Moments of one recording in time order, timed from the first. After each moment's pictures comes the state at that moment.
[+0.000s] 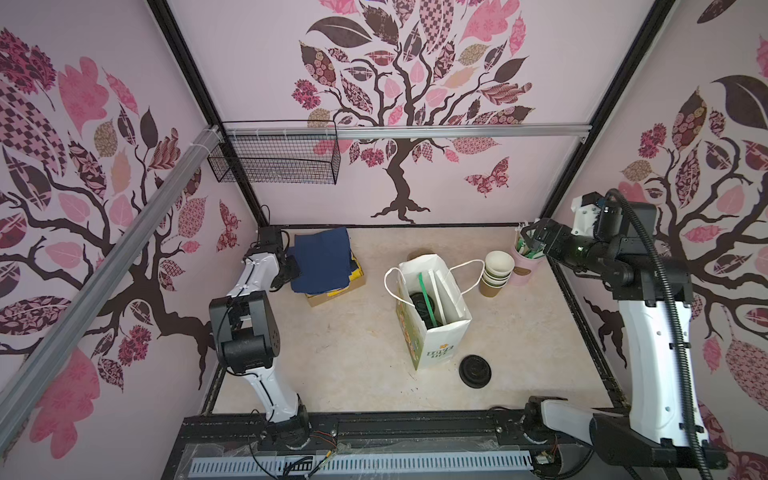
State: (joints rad) left arm 0.21 1.83 1.44 -0.71 -0.03 -0.31; right arm -0.05 1.21 1.76 -1.11 -0.26 0.43
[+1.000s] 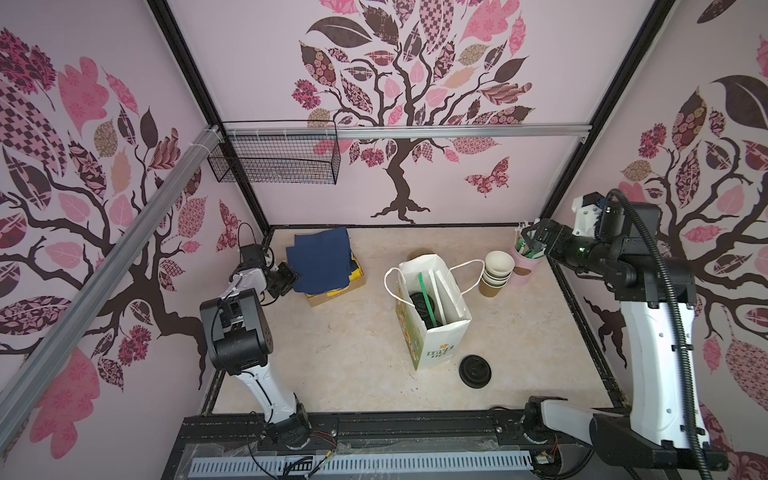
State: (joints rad) left arm 0.35 1.85 1.26 -0.46 0.47 -0.45; right arm -0.05 1.21 1.78 -1.14 -0.27 0.43
